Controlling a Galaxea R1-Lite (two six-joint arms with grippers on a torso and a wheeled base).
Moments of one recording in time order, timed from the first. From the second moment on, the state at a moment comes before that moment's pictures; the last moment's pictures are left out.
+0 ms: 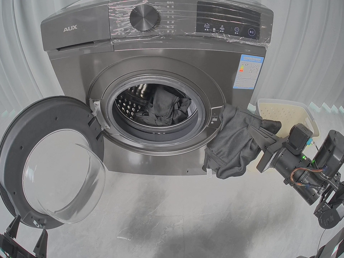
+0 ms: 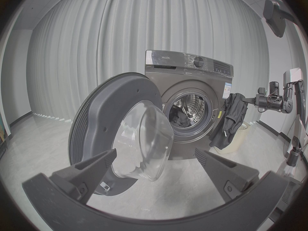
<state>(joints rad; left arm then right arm) 0.00 0.02 -0.02 0.01 -0.02 -0.04 0.63 1.62 -0.35 -1.41 -0.16 0.05</state>
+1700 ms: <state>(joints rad) 0.00 0.07 -0.10 -0.06 -0.19 0.02 0.85 1.84 -0.54 -1.47 -0.17 0.12</state>
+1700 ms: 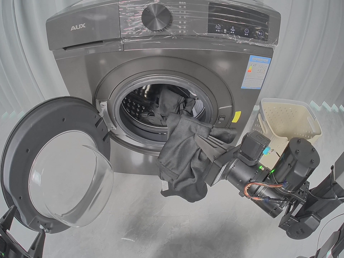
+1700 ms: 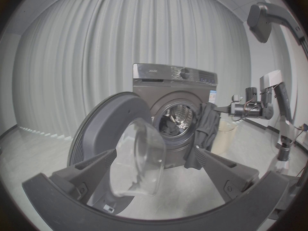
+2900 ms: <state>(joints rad) -0.42 1.37 -0.43 -0.83 -0.35 0.01 0.86 1.93 -0.65 -1.54 -0.14 0.12</state>
